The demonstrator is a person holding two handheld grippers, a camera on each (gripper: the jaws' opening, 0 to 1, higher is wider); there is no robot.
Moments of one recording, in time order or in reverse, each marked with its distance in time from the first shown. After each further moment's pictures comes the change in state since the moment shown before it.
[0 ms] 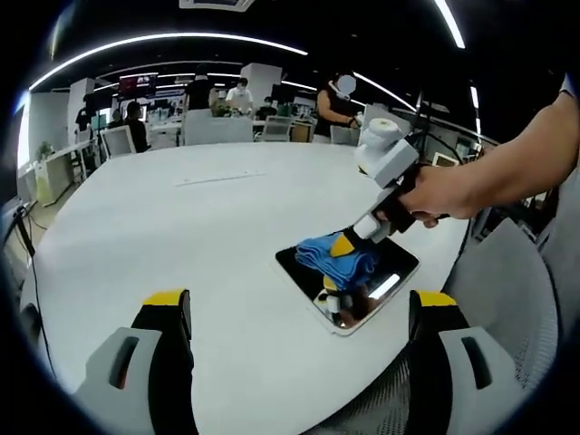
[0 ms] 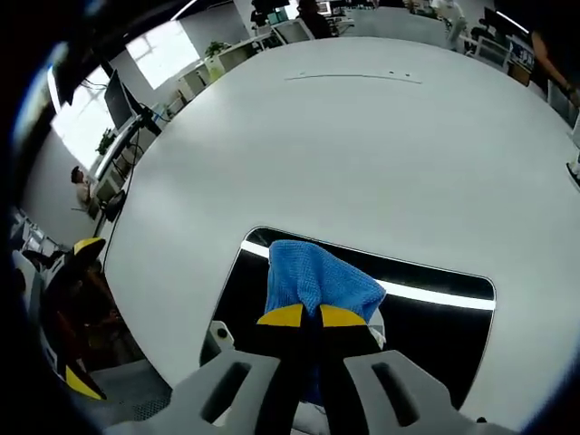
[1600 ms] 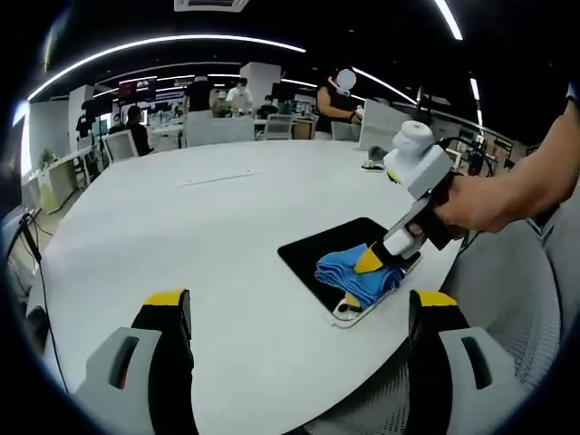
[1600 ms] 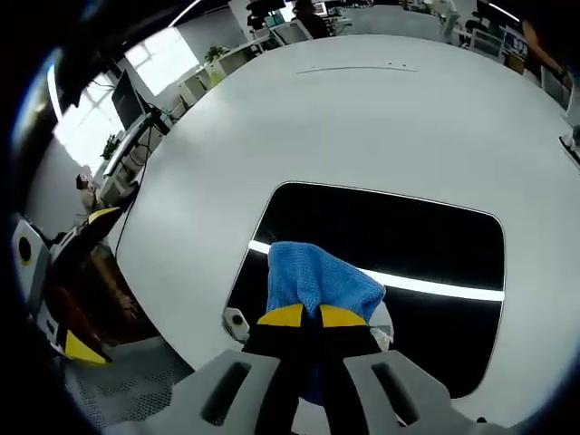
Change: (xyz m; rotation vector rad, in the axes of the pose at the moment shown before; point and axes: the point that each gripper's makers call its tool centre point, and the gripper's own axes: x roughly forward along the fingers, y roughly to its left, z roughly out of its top) left arm -0.007 -0.003 -0.005 0.022 0.004 0.029; right arm -0.017 0.024 -0.048 -0.005 -0.014 0.021
